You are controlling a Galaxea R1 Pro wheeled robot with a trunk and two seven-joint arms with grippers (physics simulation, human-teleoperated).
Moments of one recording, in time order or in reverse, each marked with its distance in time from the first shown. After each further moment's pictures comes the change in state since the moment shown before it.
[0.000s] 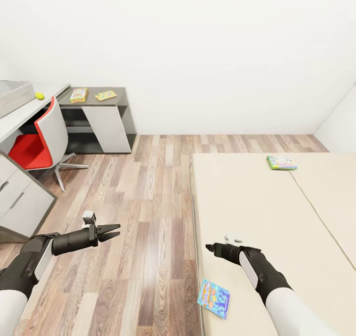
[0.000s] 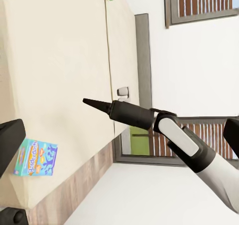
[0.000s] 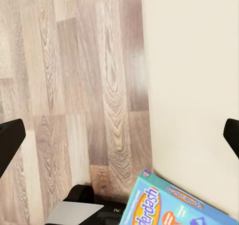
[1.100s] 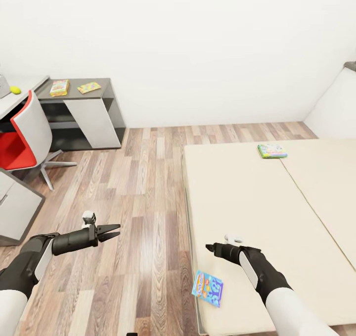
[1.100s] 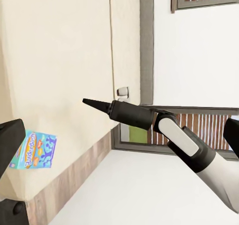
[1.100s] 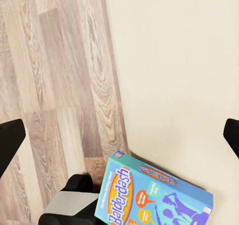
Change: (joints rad) left arm 0.000 0.000 0.000 0.000 0.000 0.000 0.000; right arm 0.001 0.000 0.000 0.000 0.000 0.001 0.000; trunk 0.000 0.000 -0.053
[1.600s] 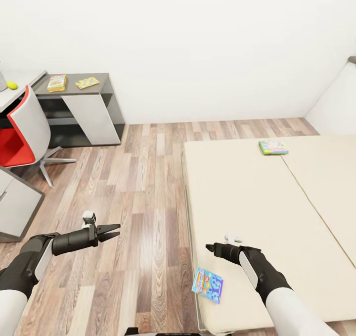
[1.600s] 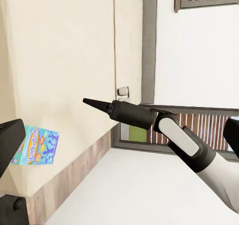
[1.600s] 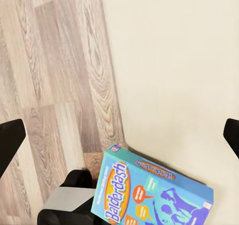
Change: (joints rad) left arm 0.000 0.000 0.000 0.000 -0.001 0.000 0.000; right arm 0.000 0.000 0.000 0.000 0.000 0.000 0.000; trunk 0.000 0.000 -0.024
